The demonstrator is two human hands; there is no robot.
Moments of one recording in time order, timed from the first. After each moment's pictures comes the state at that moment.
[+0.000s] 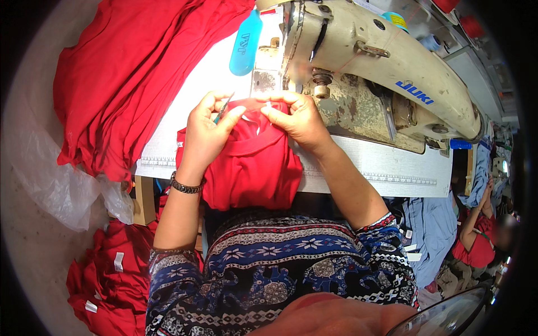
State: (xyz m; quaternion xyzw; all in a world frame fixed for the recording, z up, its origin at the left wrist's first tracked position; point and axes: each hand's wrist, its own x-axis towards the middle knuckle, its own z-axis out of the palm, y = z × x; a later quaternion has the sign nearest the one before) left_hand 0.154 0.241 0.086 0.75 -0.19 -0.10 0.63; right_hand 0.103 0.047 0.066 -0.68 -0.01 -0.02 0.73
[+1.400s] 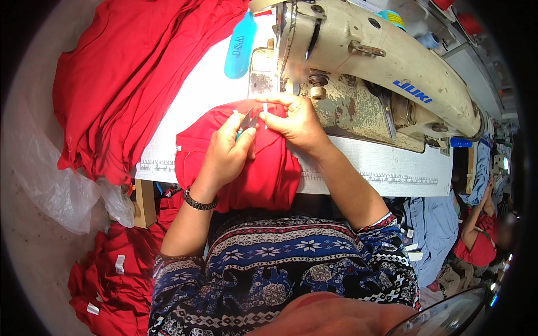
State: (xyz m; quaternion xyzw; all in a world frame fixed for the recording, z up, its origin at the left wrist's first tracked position) left_hand 0.124 0.230 0.076 0.72 -0.18 -0.24 0.62; right_hand 0.104 0.049 0.057 -0.70 0.01 -0.04 0.72
